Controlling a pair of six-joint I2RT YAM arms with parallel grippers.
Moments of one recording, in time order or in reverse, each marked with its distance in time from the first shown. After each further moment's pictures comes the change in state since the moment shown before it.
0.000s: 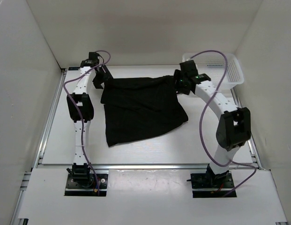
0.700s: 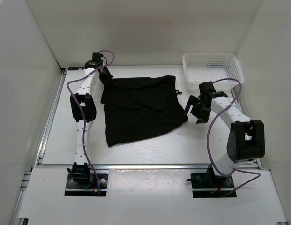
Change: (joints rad) left arm -0.019 0.090 0.040 0.092 0.090 -0.018; right arm -0.231 -0.247 -0.472 -0.172 -0.188 -0.053
